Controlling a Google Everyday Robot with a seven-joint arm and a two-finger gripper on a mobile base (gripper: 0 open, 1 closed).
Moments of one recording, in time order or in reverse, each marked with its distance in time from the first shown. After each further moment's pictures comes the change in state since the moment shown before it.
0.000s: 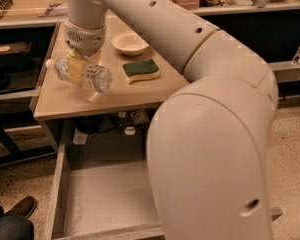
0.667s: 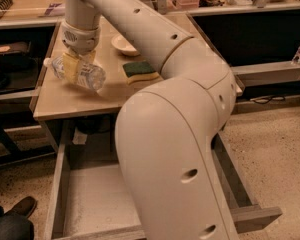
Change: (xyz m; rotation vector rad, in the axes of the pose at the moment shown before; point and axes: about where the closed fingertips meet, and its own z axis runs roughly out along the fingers) arm -0.034 -0.026 0.024 -0.039 -0.017 0.033
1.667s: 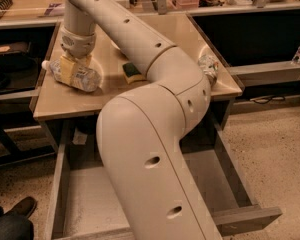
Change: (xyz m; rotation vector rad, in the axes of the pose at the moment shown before) arm -0.024 -0.023 0.034 -0.039 -0.011 0.029
